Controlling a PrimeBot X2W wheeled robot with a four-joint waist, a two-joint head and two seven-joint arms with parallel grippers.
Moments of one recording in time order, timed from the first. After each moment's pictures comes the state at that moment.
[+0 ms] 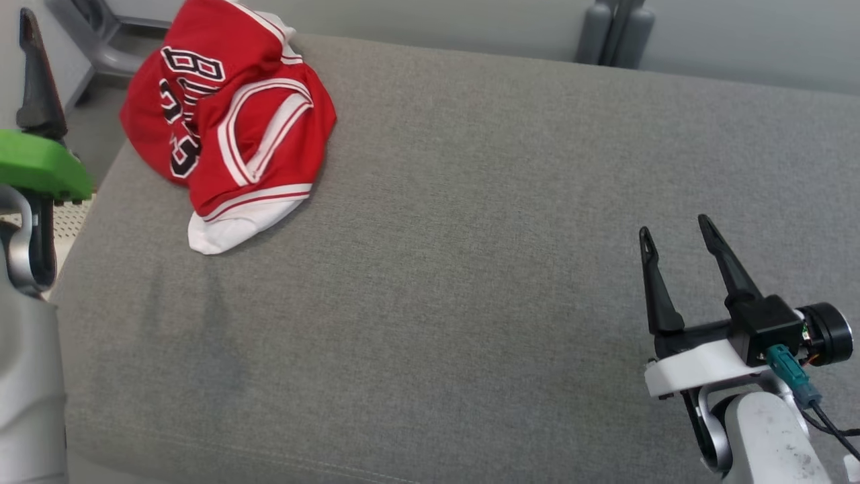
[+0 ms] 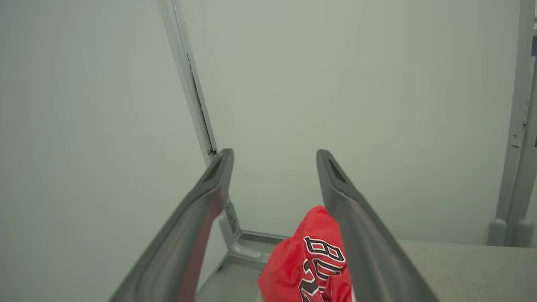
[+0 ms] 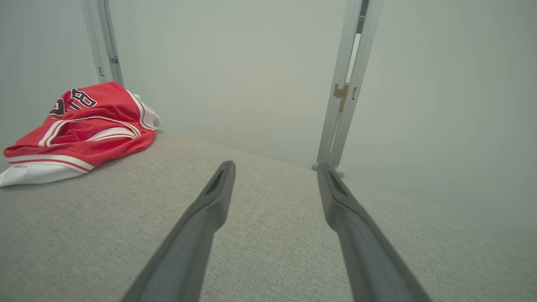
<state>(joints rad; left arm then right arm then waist) -0.68 0.31 0.06 0.34 -0.19 -0.08 -0.06 -0.12 -0.05 0.00 0.07 -0.08 0.13 -0.26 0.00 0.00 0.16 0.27</state>
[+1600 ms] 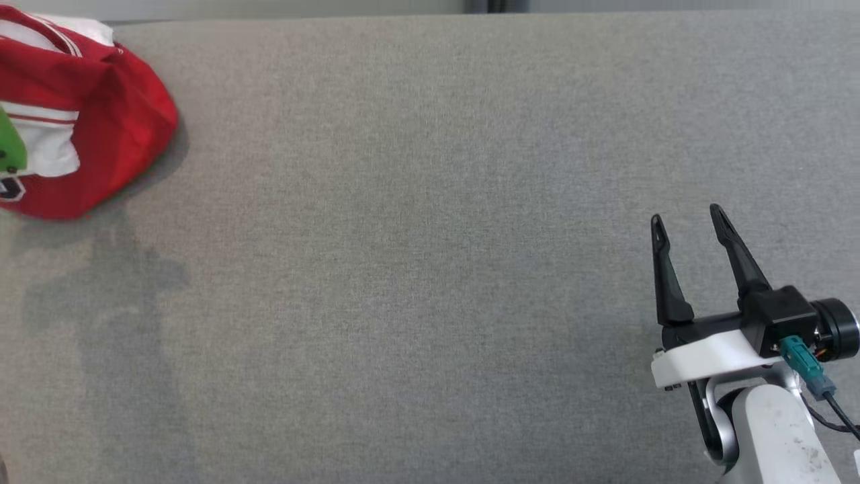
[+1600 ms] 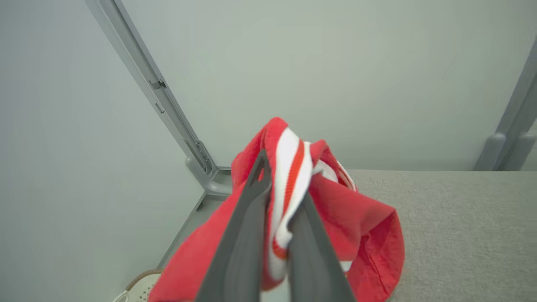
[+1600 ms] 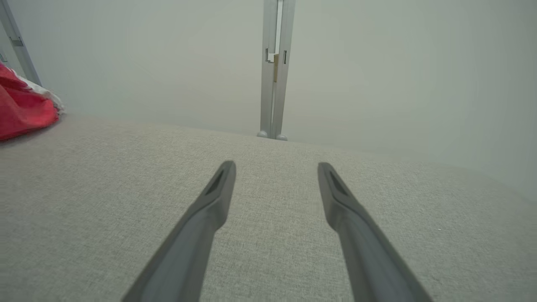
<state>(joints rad) -1.01 0.44 -0.11 0.94 -0.24 -0.07 -0.07 -0.15 -0.05 -0.02 0.08 -0.05 0.13 -0.26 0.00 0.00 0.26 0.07</state>
